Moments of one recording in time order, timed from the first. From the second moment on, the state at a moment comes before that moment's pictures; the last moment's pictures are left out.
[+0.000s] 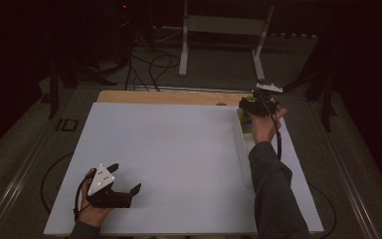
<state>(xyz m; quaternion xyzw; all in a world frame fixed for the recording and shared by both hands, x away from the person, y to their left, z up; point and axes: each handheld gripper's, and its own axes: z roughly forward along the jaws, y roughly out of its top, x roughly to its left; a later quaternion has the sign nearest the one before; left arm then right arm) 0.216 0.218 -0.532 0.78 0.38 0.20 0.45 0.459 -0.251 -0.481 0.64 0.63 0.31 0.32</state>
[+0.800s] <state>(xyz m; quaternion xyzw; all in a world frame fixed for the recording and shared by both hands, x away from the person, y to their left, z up) 0.216 0.219 -0.532 0.78 0.38 0.20 0.45 0.460 -0.250 -0.490 0.64 0.64 0.29 0.32</state>
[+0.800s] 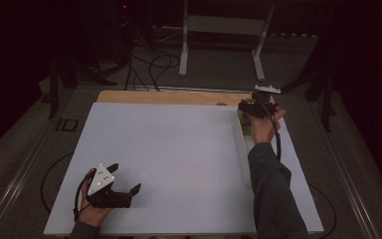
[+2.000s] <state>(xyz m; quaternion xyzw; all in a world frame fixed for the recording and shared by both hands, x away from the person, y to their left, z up) 0.216 0.218 -0.532 0.79 0.38 0.20 0.45 0.459 -0.248 -0.486 0.62 0.64 0.31 0.32</state>
